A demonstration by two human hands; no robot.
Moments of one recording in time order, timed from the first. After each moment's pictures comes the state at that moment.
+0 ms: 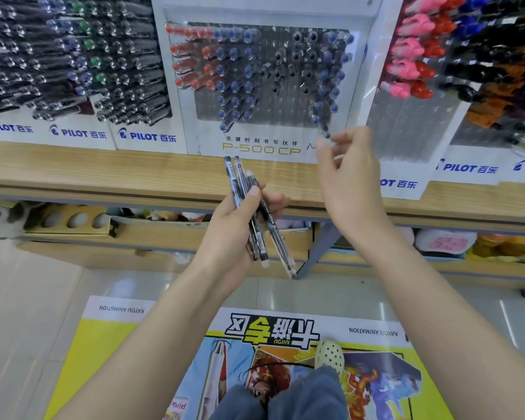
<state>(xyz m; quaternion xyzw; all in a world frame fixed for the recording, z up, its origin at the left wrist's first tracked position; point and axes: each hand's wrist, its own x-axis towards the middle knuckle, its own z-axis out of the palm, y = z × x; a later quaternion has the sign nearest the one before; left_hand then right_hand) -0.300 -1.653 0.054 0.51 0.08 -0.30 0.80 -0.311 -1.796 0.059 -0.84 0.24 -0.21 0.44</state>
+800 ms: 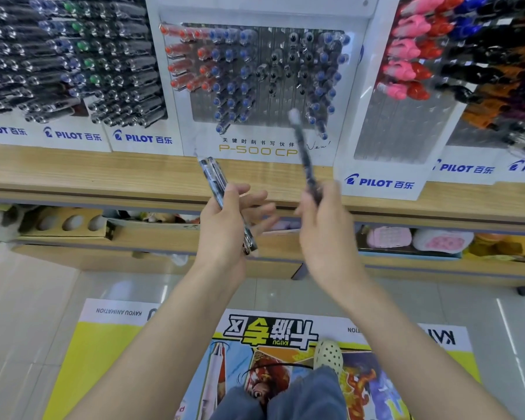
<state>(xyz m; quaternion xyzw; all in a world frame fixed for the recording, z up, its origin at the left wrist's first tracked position) -0.296 -1.660 0.055 0.57 0.16 -0.21 0.77 -0.346 -1.759 0.042 -0.82 0.25 -0.13 0.49</state>
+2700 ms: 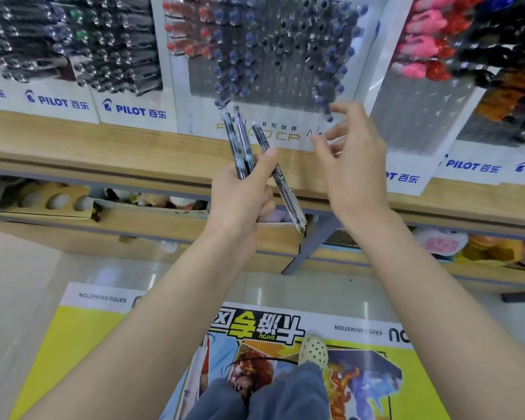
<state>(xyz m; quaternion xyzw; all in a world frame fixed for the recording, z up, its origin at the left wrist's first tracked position) -0.290 -1.679 0.045 0.60 0.09 -0.24 0.75 -0.304 -1.809 0.040 -0.88 0.18 -0.26 0.35</state>
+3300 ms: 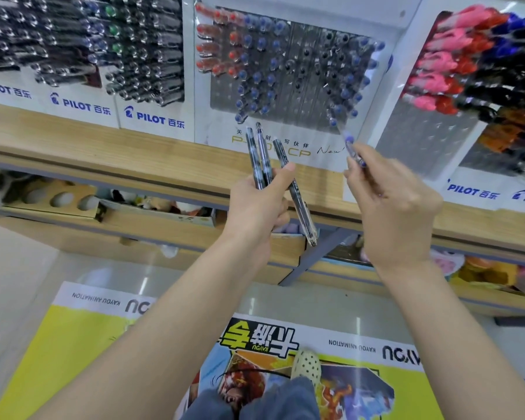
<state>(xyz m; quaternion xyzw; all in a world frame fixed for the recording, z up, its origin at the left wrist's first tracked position) -0.289 -1.676 0.055 0.59 0.10 -0.27 0.75 -0.341 -1.814 0.046 -0.90 0.03 -0.42 0.14</state>
